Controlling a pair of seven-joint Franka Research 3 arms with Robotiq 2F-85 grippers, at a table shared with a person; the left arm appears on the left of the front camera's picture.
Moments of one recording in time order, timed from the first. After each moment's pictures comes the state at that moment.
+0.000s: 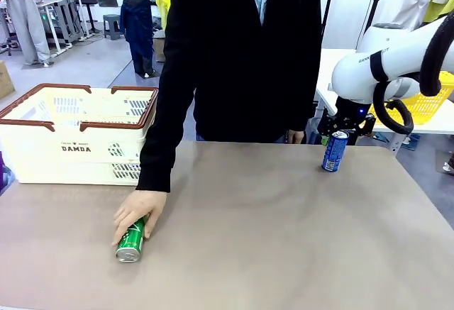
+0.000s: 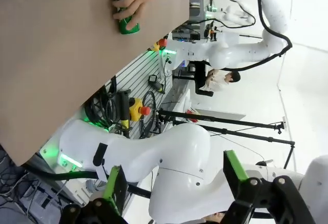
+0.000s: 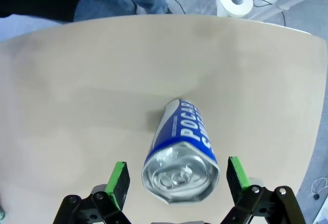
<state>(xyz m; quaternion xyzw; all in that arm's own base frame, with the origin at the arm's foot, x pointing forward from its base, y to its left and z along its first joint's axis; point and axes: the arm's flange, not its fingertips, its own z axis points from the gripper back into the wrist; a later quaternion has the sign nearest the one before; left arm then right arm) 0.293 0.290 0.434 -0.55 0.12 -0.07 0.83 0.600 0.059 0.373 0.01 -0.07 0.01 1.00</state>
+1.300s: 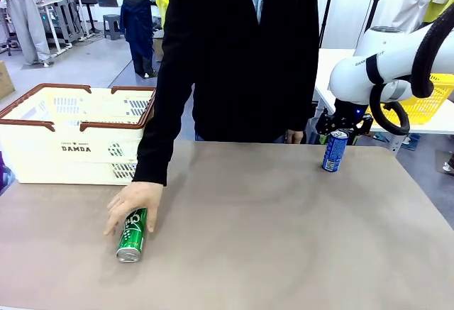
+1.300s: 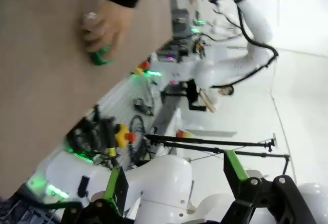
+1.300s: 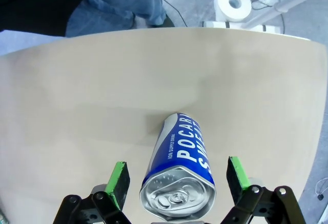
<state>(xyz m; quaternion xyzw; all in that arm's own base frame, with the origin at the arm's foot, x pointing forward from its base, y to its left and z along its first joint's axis) 0.308 0.257 0.467 -0.56 0.07 -0.05 0.82 0.609 0.058 0.368 0.01 -0.08 0.00 1.00</state>
